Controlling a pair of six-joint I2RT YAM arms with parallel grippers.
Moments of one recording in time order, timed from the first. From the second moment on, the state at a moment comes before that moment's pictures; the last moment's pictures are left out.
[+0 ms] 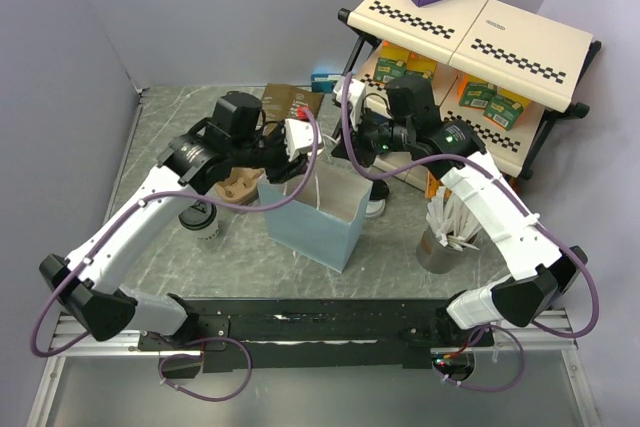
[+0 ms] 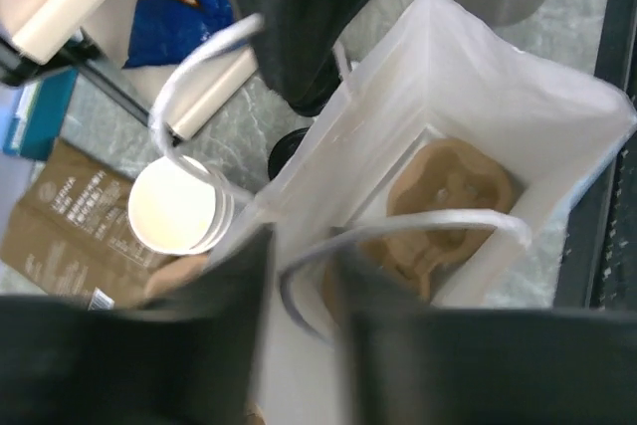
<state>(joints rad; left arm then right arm) -0.66 1.35 1.54 -0.72 0.45 0.55 0.56 1.41 1.63 -0.77 -0.52 -0.32</state>
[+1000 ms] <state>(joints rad) -0.66 1.27 1.92 -0.63 0.56 0.38 0.56 1.56 2.20 -0.74 -0.52 -0.28</state>
